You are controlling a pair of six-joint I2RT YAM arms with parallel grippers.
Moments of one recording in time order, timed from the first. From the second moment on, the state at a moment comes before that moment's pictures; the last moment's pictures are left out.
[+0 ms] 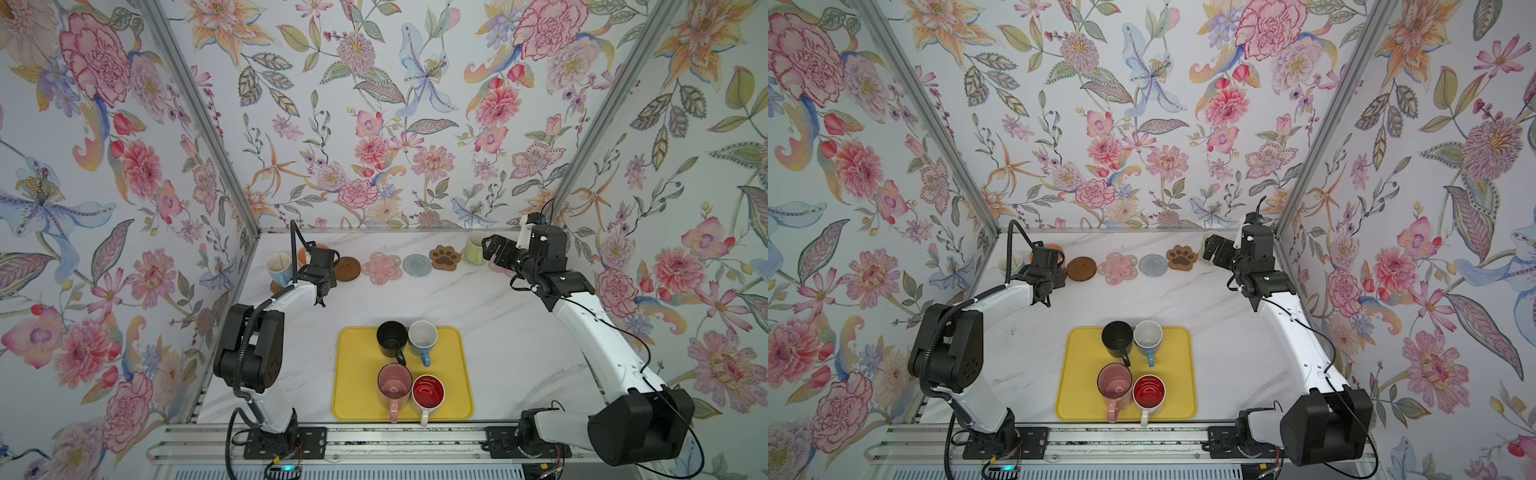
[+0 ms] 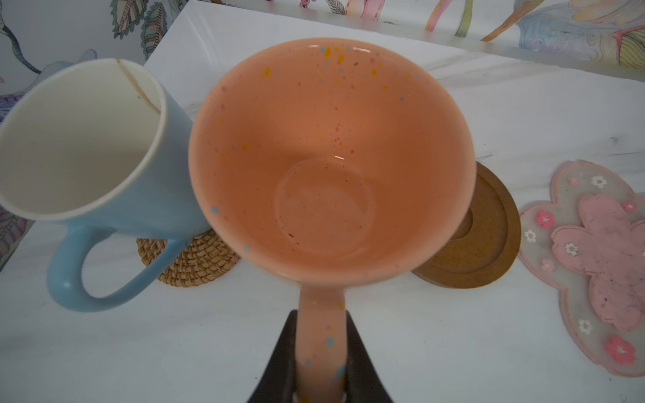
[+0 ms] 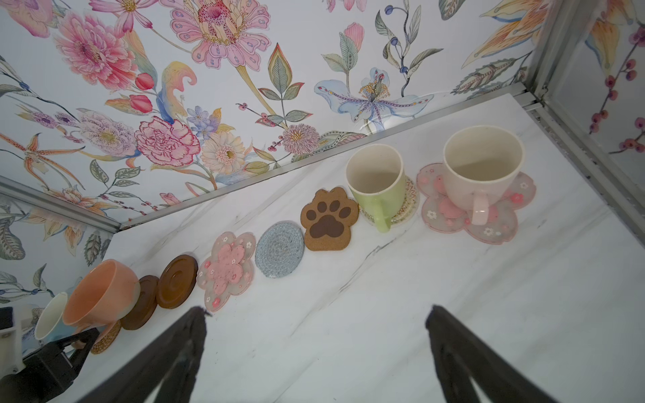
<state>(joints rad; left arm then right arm) -0.23 1.75 1.11 -0.17 -0.40 -0.34 0.14 1.30 1.21 -0.38 -0.06 0.42</state>
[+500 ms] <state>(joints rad) -0.20 1.80 1.12 -0.11 -0.40 -0.33 0.13 1.30 1.21 -0.39 -0.06 0.42</state>
